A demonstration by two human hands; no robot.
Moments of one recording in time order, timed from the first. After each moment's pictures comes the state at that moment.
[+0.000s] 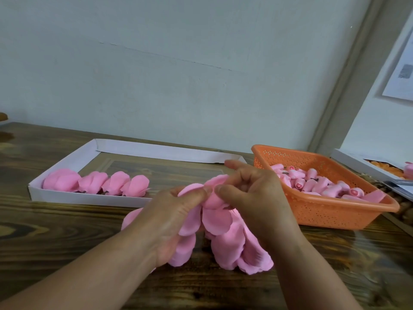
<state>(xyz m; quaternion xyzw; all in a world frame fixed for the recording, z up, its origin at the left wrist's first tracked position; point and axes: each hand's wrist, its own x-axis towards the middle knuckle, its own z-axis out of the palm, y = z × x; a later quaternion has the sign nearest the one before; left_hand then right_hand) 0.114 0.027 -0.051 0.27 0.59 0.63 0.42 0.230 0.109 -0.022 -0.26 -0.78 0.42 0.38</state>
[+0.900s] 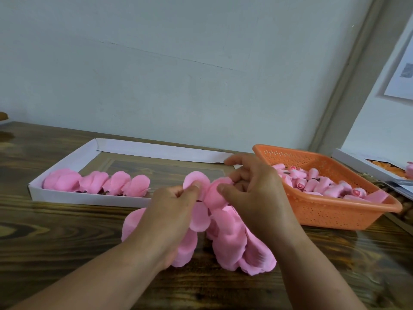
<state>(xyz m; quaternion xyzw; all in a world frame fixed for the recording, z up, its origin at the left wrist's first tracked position) 0.123 0.025 -0.047 0.28 0.66 0.63 0.29 0.228 0.110 -0.019 -0.27 -0.83 0.31 0.38</state>
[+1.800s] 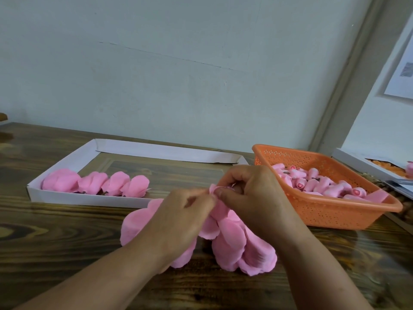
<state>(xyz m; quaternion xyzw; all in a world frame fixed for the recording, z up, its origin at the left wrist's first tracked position) 0.123 0.021 -0.050 0.48 0.61 0.56 0.28 0.231 0.108 -0.007 -0.23 -0.89 0.25 0.31</state>
